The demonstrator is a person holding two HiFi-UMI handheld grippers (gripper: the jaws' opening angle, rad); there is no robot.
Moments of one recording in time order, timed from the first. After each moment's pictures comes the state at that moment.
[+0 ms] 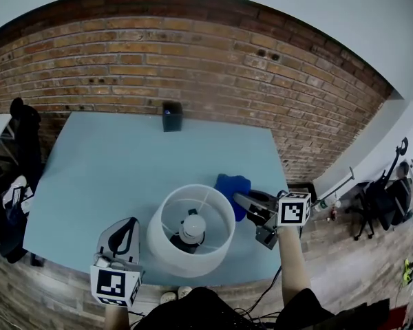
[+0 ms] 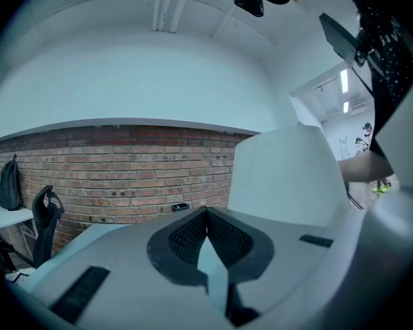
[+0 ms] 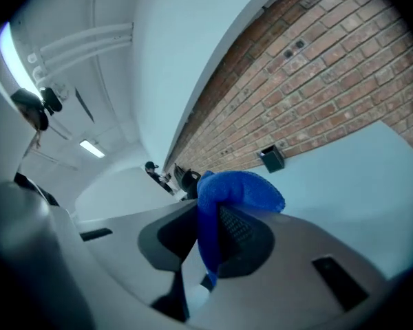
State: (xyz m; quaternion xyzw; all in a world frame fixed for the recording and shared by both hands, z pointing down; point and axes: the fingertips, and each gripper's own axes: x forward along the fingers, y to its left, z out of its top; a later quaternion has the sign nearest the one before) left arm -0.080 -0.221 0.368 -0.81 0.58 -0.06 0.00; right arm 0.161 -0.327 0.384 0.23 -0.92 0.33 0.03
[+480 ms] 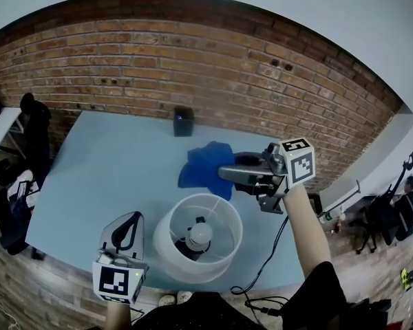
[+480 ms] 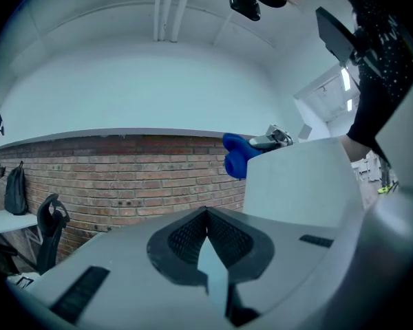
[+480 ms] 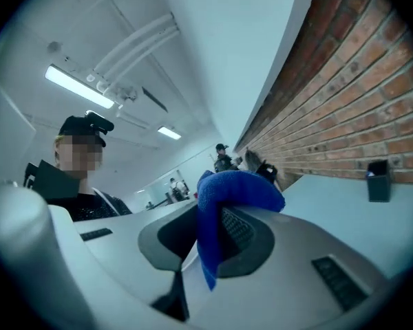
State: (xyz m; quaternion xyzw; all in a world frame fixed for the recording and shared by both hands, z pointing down) left arm -0.083 -0.236 0.341 -0.80 0.60 -0.03 0.03; right arm 0.054 -0.322 0.239 -0.11 -0.96 0.25 0.05
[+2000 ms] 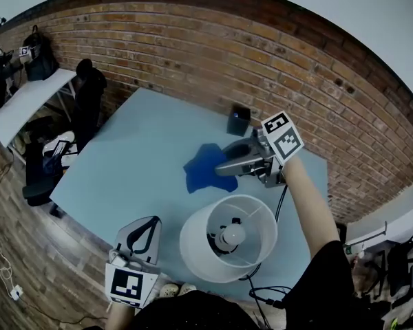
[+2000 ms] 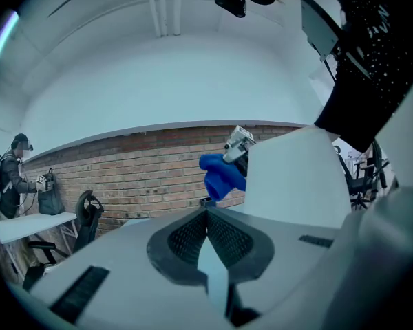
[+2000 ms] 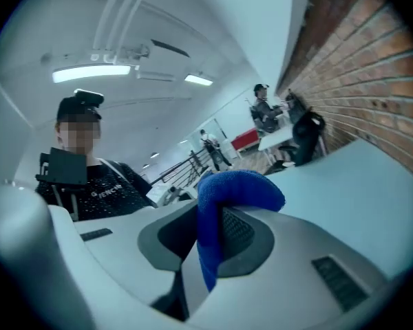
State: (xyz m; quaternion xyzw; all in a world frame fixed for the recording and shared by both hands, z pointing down) left arm -0.107 -0.184 0.360 -0.73 0.67 -0.07 0.00; right arm -0.054 -0.322 0.308 -0.35 -0.88 0.20 0.25
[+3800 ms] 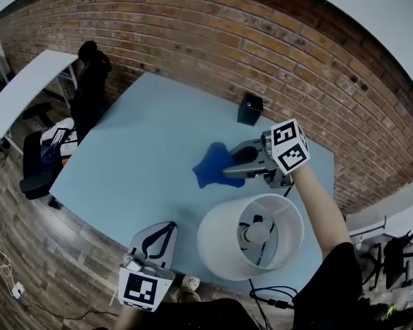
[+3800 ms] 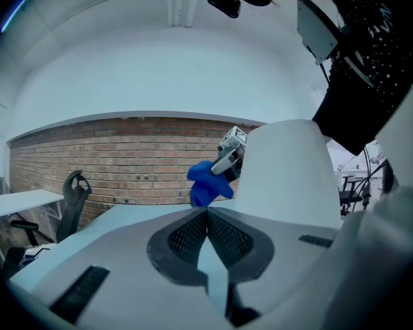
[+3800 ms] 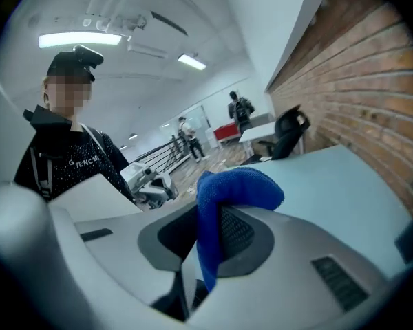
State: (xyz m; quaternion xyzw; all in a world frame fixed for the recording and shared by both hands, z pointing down) left arm -0.128 -0.174 0.398 -0.77 0.63 -0.04 -0.05; right arm -0.090 -0.321 0.374 -0.27 -0.91 0.12 0.30
